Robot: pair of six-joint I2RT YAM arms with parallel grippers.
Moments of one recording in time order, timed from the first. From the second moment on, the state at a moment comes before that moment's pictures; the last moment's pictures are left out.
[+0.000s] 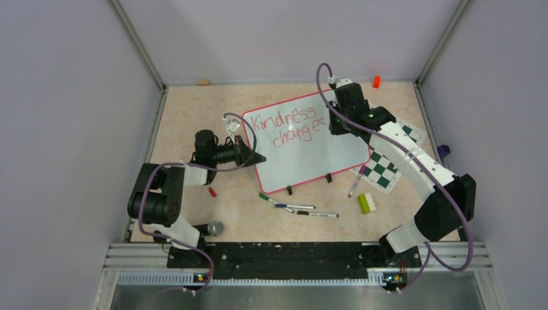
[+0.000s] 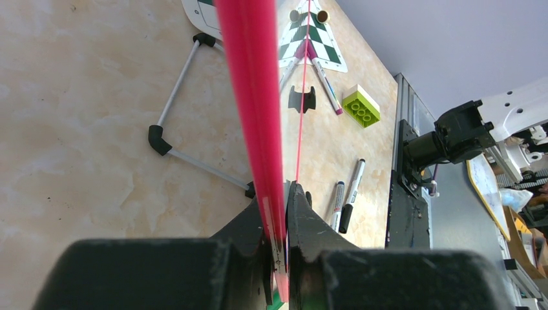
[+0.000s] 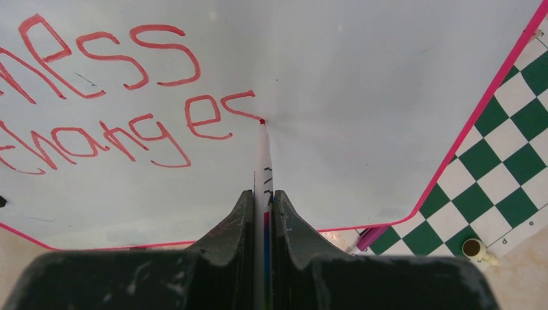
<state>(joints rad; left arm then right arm) -0.15 1.63 0.59 0.74 1.08 -0.44 0.49 1.50 1.41 -0.67 0.18 0.20</state>
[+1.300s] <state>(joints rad) -0.15 1.63 0.59 0.74 1.08 -0.44 0.70 1.17 1.03 -0.53 0.12 0.34</state>
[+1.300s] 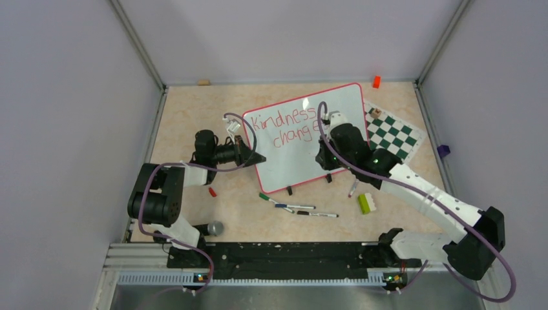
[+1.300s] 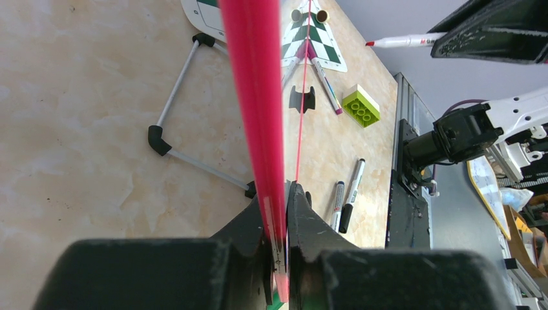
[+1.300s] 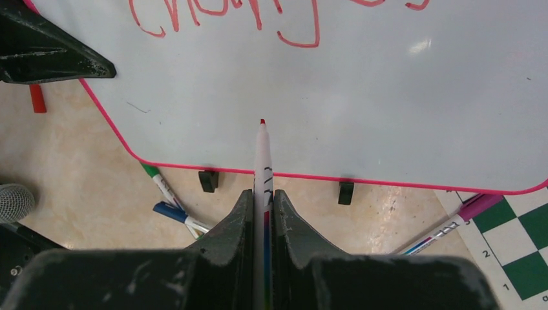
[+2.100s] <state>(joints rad) -0.15 1.63 0.59 0.75 1.09 -0.44 0.84 1.34 1.06 -0.38 0.29 0.38</state>
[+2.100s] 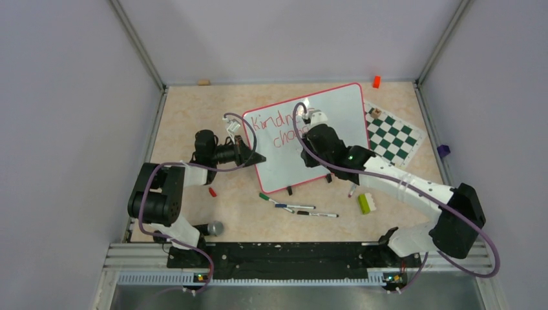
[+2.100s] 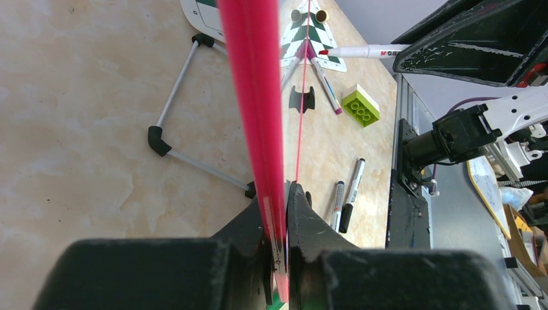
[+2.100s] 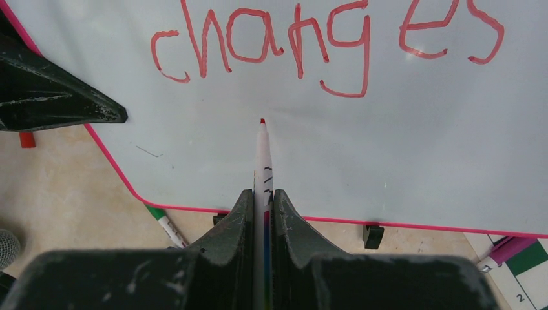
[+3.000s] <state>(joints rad) -0.15 1.64 0.59 0.75 1.09 -0.44 0.84 1.38 1.00 -0.37 0.29 0.41</state>
